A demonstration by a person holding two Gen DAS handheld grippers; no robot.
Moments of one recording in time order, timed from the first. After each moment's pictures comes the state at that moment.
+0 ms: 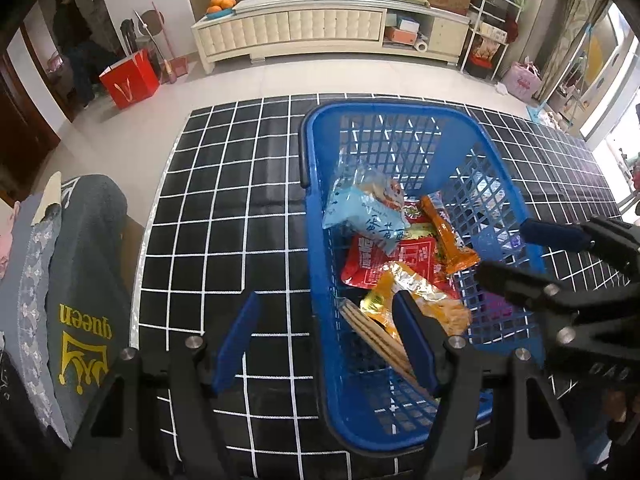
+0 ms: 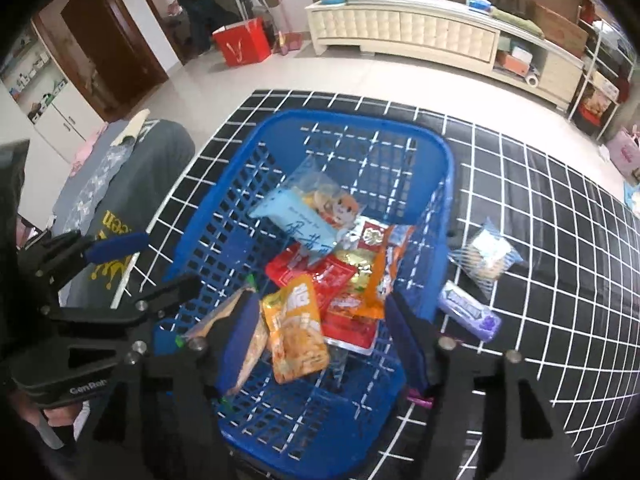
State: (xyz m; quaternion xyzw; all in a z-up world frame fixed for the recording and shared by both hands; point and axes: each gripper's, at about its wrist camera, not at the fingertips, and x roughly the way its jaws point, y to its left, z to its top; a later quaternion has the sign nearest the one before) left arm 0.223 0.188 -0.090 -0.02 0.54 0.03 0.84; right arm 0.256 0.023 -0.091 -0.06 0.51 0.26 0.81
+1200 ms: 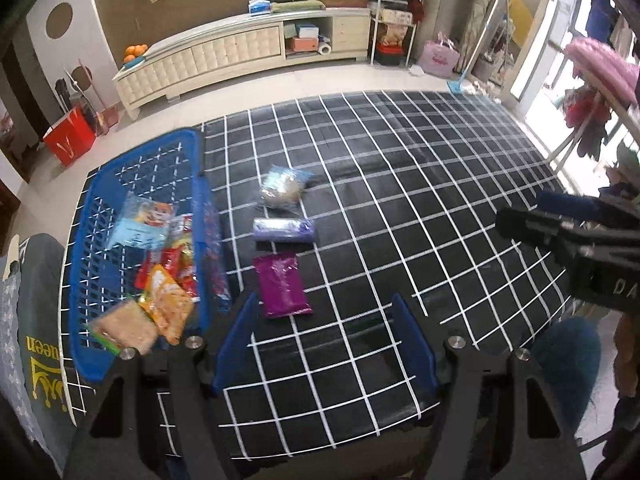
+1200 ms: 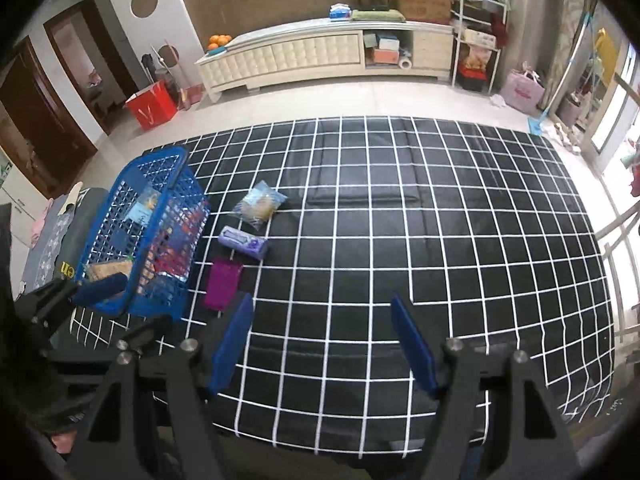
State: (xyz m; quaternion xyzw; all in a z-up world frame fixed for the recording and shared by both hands) left arm 0.197 -0.065 -0.074 0.04 0.52 -0.07 0.85; right arm 0.206 -0.230 -0.071 0.01 0.49 0.13 0.86
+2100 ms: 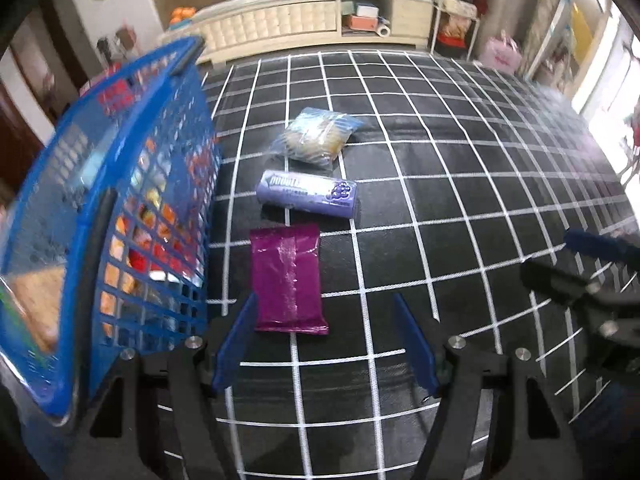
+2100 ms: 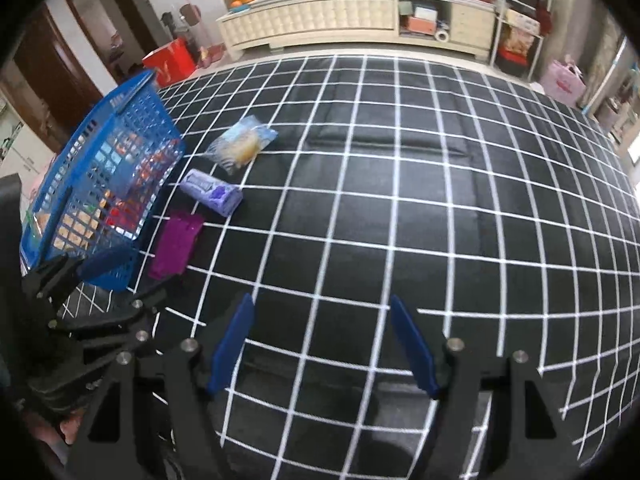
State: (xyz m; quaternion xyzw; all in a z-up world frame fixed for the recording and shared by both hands) left arm 0.239 -0.051 -0.194 -0.02 0.53 0.03 0.84; right arm 0.250 -0.220 -0.178 -0.03 0.52 0.19 0.83
